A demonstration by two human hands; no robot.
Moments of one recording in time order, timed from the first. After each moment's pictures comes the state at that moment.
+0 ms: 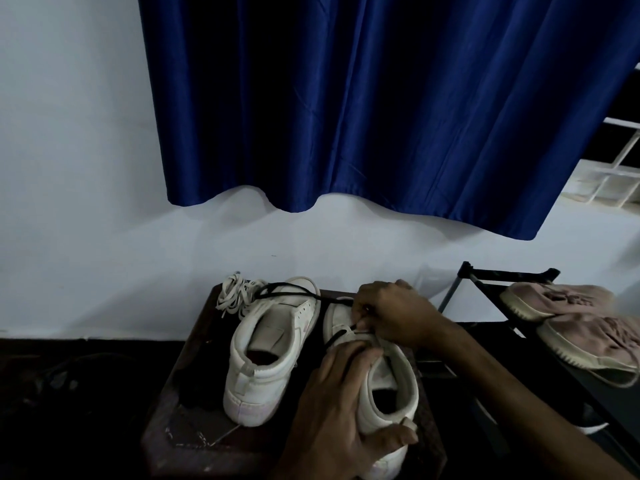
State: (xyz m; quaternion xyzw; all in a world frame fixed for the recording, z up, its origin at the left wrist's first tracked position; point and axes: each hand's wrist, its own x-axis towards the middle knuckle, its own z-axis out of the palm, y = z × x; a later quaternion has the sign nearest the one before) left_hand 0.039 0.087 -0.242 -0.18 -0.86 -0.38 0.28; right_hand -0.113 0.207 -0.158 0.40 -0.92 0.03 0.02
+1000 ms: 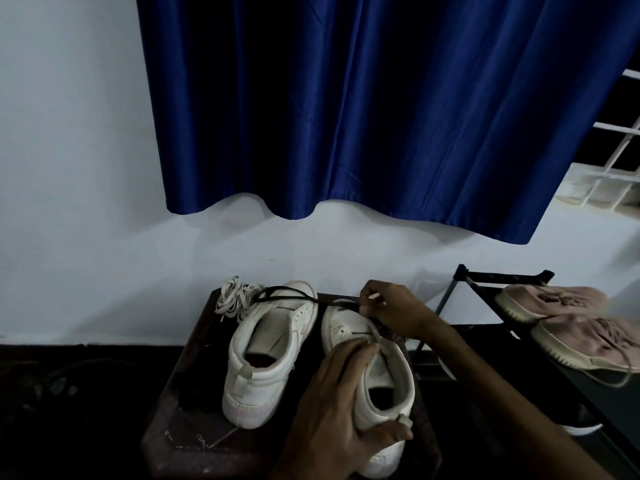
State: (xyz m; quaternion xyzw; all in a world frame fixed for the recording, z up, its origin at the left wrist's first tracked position) left_hand 0.038 0.089 -0.246 -0.18 -0.84 -0.41 0.29; right_hand -0.127 0.213 -0.169 0.26 -0.94 0.23 -0.05
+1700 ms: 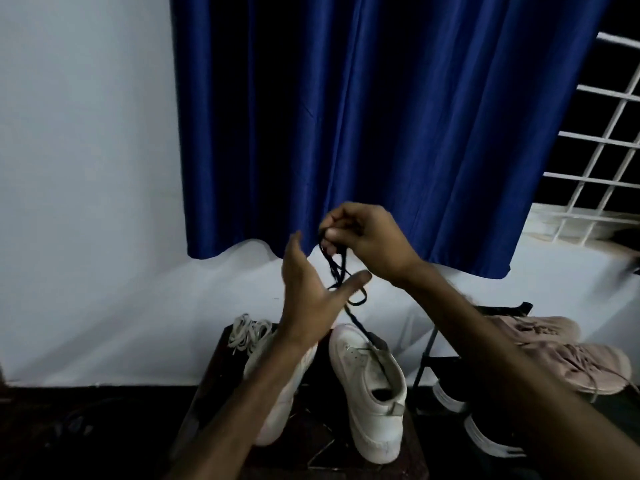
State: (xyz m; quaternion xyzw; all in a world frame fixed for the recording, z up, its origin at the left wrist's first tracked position) left_hand -0.004 0.050 -0.077 -0.03 -0.76 -0.57 0.32; right_hand -0.056 0.155 0.009 0.41 -0.78 0.46 0.10
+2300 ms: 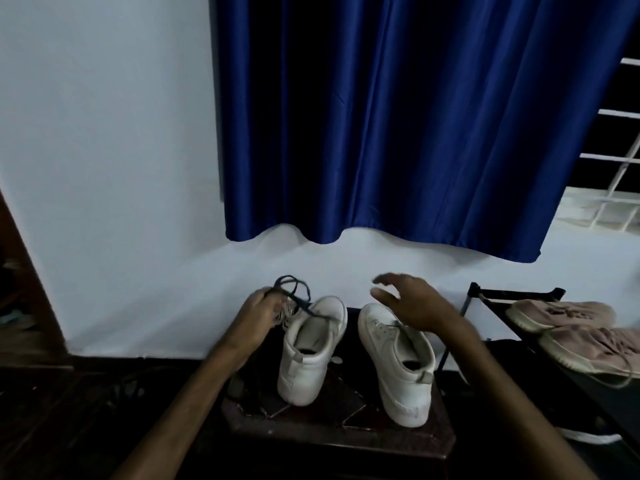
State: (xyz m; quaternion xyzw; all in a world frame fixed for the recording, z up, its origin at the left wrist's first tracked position) left_hand 0.051 -0.059 -0.134 0.08 -0.73 -0.65 0.16; right_hand -0.045 0.184 -0.086 0.25 -0.95 0.19 0.03
